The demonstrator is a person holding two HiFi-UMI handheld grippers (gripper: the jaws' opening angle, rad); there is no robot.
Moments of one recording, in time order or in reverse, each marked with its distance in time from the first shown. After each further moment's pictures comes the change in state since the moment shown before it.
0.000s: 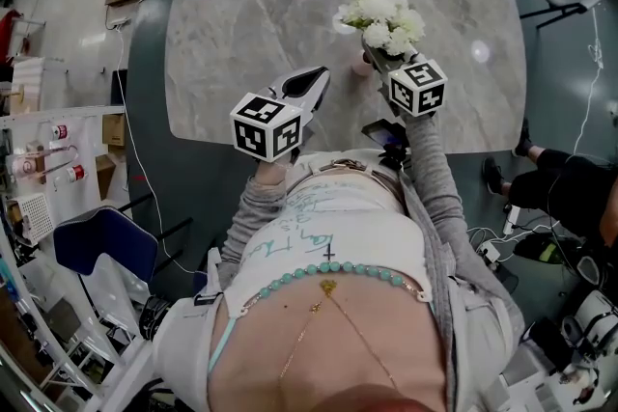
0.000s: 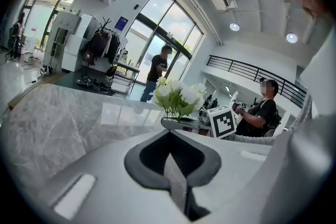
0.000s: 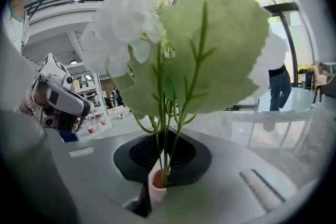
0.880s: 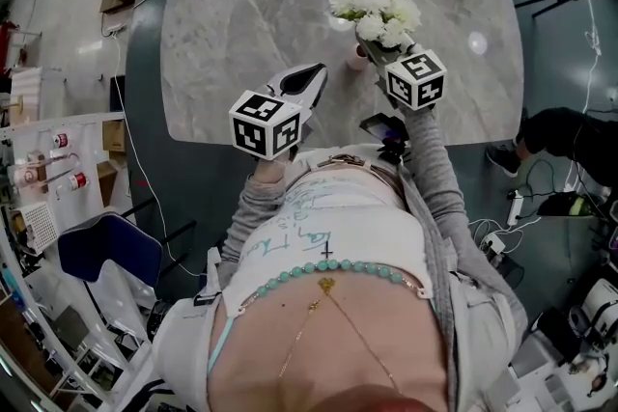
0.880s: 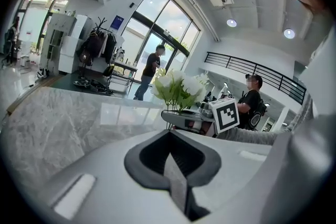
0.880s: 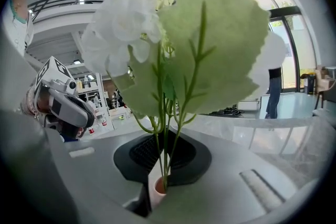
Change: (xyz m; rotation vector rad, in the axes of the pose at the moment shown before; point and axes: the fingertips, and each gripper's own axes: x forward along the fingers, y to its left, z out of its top) left arm 0.002 -0.006 -0.006 0.043 0.030 -0.006; right arm -0.008 0.010 0.017 -0.034 -0.032 0.011
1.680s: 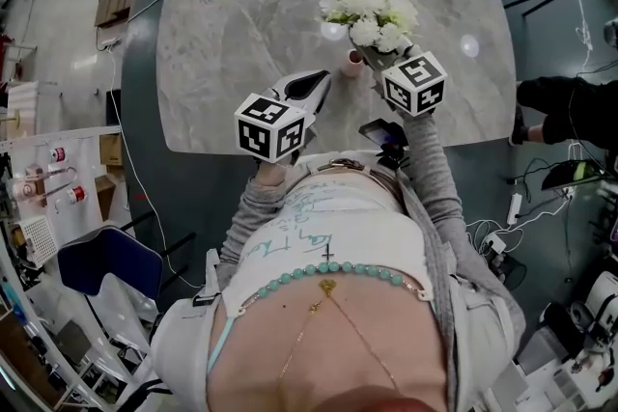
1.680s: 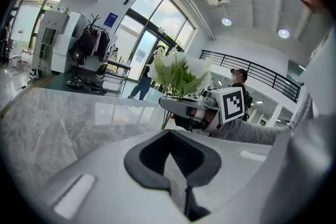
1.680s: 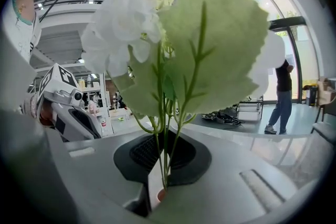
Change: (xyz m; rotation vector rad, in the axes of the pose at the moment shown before) left arm 0.008 -0.013 -0.003 0.024 0.020 -0.063; right arm -0.013 0.016 0.035 -0.074 -0.053 0.001
